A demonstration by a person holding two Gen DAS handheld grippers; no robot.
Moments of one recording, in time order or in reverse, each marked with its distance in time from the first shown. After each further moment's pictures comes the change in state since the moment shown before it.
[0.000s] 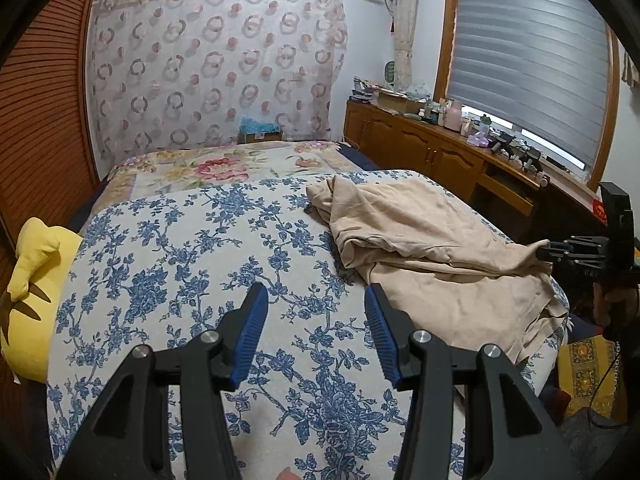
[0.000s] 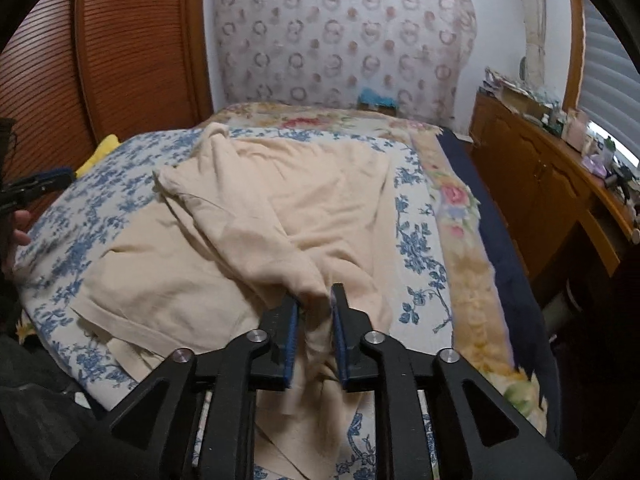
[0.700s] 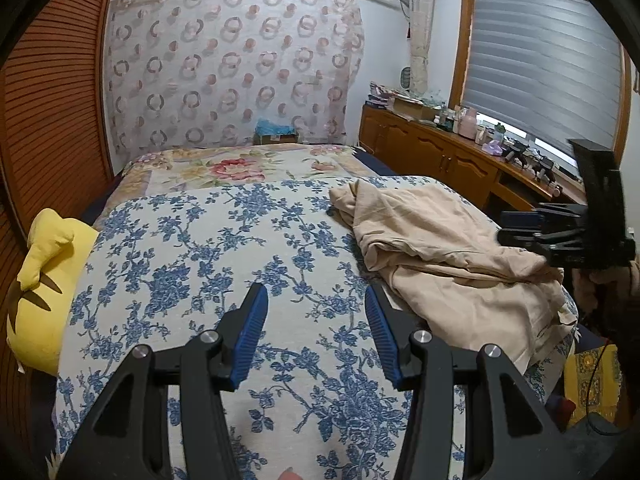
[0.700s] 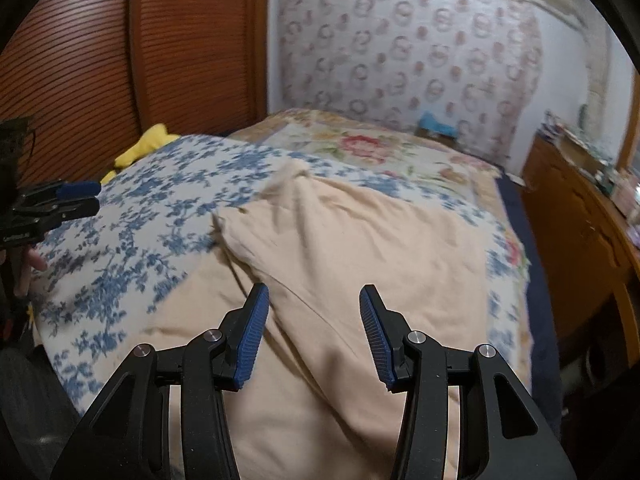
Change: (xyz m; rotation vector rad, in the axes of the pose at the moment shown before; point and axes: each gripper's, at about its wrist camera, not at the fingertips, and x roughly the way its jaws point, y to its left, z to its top) left arm -0.006 0.016 -0.004 -0.038 -0.017 0.044; right arm 0.054 0.081 0.076 -0.190 -0.017 0.152
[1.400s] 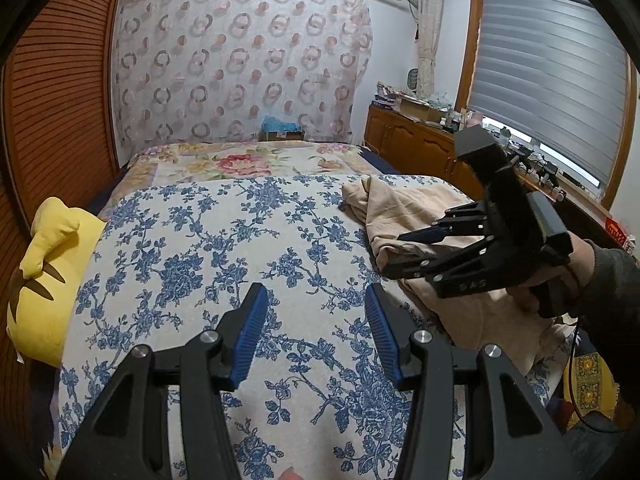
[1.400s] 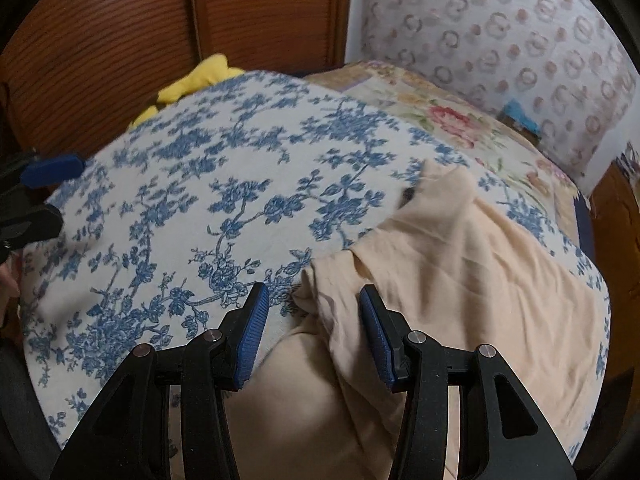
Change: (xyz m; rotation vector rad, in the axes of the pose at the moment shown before) left arm -0.002 0.014 -0.007 -0.026 0.006 0.003; right arm 0.126 0.083 0.050 -0.195 0.209 0.171
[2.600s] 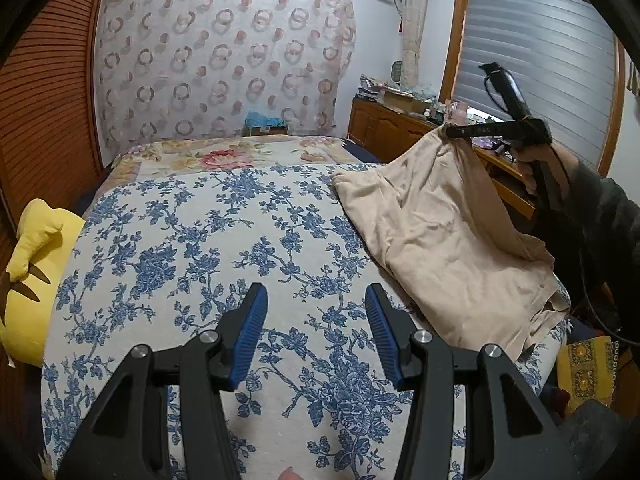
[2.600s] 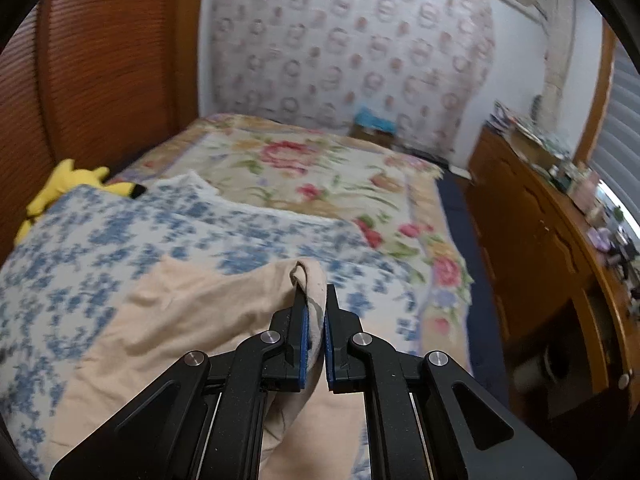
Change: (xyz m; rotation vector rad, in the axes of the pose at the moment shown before) left arm 0.003 -0.018 -0.007 0.031 0.023 -0.051; right arm -0.111 -0.204 -0.013 0.314 -0.150 -0.400
